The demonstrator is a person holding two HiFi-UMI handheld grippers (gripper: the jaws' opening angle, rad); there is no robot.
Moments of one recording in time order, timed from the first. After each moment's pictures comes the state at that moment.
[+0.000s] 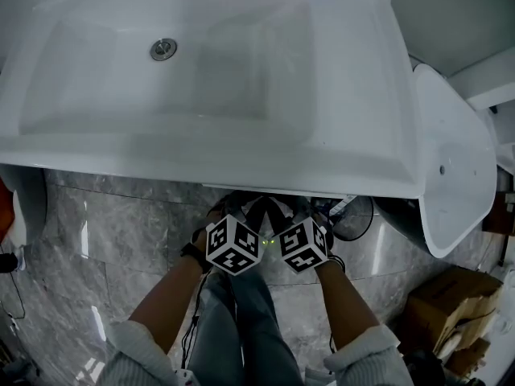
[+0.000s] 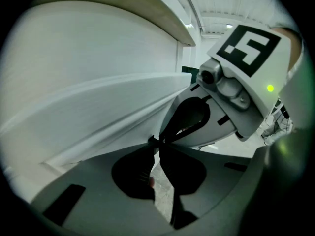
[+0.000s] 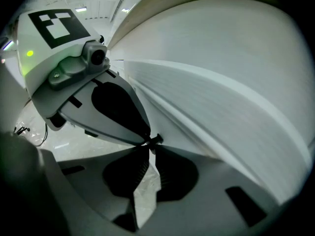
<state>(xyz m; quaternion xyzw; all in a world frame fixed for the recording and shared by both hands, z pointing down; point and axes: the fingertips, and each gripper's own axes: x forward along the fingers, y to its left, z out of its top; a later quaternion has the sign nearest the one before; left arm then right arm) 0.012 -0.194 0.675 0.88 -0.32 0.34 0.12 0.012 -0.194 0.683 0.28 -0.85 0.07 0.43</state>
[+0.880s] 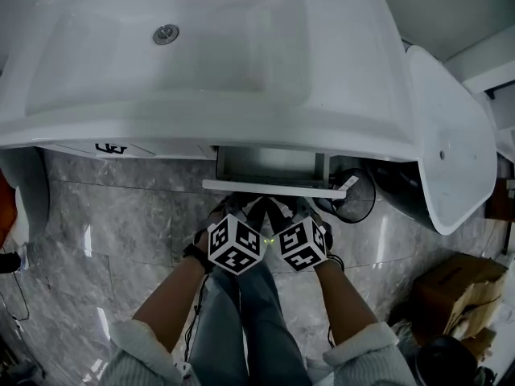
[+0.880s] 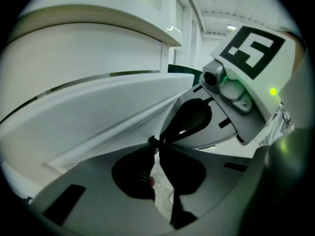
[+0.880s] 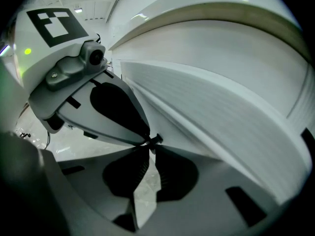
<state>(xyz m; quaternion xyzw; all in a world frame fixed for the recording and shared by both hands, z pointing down) 0.012 -0.134 0.678 0.87 -0.31 0.35 0.14 0.013 -0.133 0.686 0.30 -0.85 0.09 0.43</state>
